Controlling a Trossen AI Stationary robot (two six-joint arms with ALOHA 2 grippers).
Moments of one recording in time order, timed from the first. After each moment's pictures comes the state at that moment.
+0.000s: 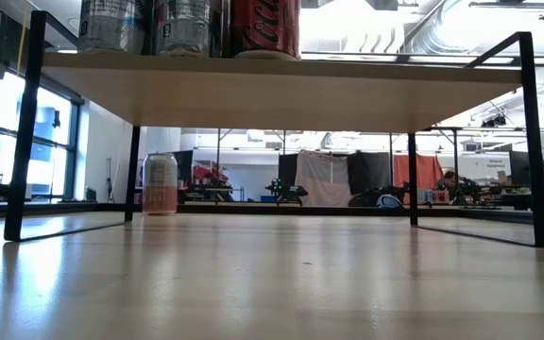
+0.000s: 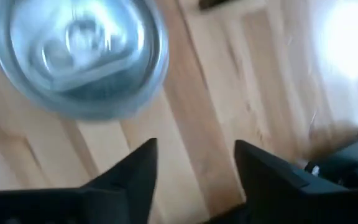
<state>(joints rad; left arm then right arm) -1.09 1.49 1.63 -1.08 -0.55 -0.93 1.01 1.59 1.19 -1.29 0.24 1.34</state>
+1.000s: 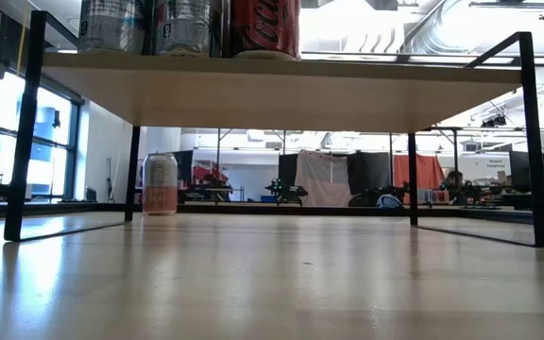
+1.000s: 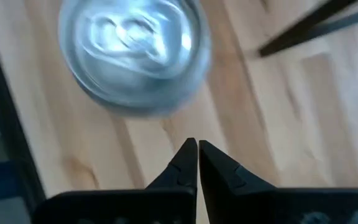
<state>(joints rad) -1.09 1.49 1.63 -1.08 -0.55 -0.93 1.00 1.59 1.15 -1.03 0.32 1.28</state>
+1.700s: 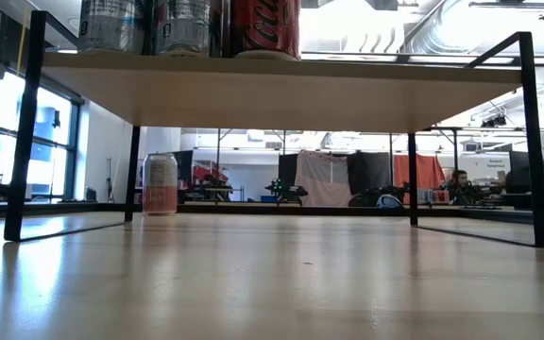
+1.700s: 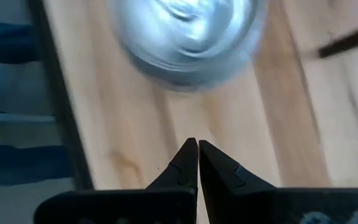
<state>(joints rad) -1.09 1.49 1.63 -1.08 -0.55 -0.93 0.98 1.60 1.13 -0.89 0.25 1.23</state>
